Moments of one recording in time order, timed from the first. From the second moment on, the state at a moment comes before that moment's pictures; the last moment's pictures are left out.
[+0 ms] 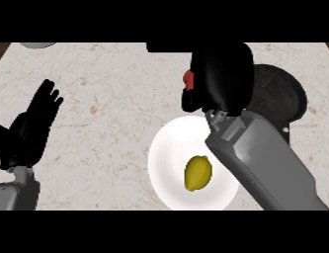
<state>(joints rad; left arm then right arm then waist) -0.14 0.19 0.07 -1.62 0.13 0.08 0.25 -0.84 -0.09 0.37 -1.54 1.18 0.28 0.93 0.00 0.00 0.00</state>
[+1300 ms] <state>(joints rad) -0.19 0.17 0.08 -1.59 0.12 0.07 0.25 -0.73 -0.39 -0.13 -0.86 0.96 -0.28 0.12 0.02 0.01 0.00</state>
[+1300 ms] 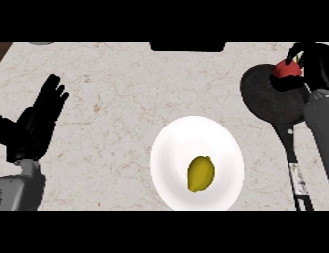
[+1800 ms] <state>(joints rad) -0.20 0.16 0.07 -1.58 0.11 0.06 0.24 -0.82 -0.40 -0.26 -0.47 0.90 -0.34 0.06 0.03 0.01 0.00</state>
